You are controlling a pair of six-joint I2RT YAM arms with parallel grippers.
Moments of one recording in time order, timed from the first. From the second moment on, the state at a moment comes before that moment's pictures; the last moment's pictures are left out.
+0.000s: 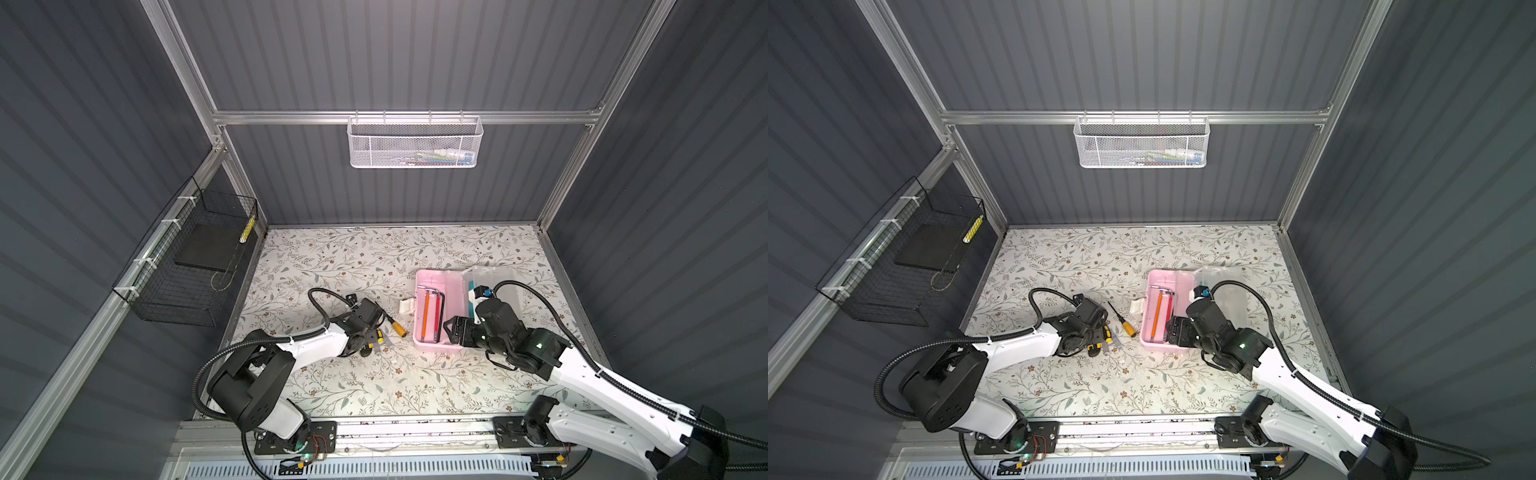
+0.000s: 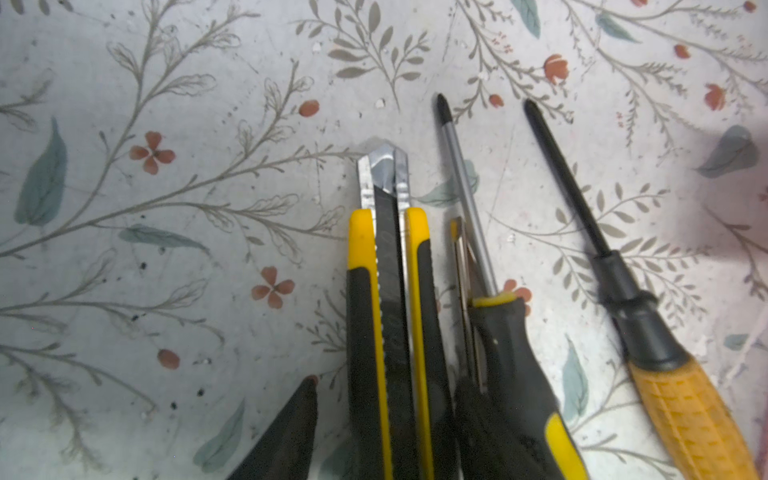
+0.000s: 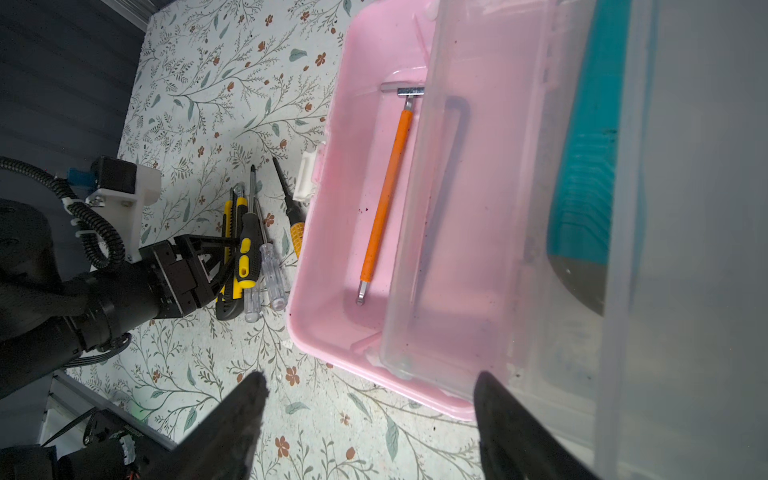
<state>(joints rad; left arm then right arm) -0.70 1.52 0.71 -0.32 -0.30 -0.78 0.76 0.95 0.71 -0.53 0.10 0.74</state>
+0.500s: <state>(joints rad) -0.70 1.56 0.74 -0.34 -0.34 -0.75 0.76 0.97 0.71 -0.50 0.09 0.74</state>
